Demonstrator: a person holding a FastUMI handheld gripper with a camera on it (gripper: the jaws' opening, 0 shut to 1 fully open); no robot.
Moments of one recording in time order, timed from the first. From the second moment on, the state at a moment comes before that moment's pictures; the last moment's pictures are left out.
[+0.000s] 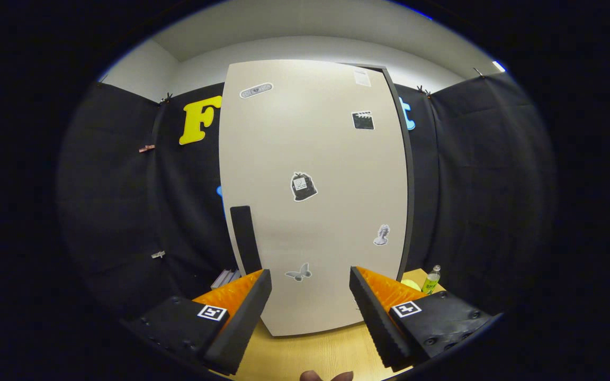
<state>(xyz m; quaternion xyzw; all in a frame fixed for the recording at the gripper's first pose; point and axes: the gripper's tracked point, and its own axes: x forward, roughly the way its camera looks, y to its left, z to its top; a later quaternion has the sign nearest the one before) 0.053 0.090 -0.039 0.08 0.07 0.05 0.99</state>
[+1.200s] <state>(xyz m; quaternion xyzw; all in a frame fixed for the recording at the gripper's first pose) 0.049 0.081 -0.040 0.08 0.07 0.05 0.99</state>
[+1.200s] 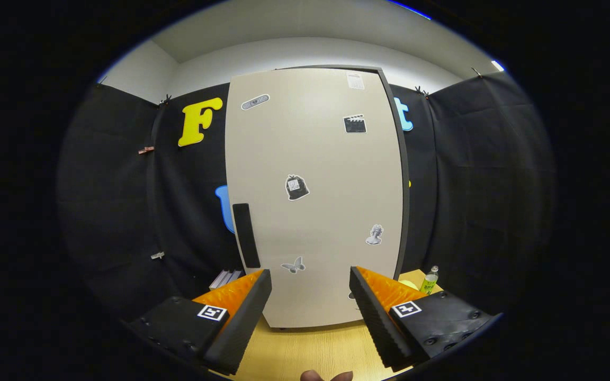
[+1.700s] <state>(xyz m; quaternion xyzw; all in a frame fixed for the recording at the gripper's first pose) 0.050 0.079 -0.040 0.08 0.07 0.05 0.99</state>
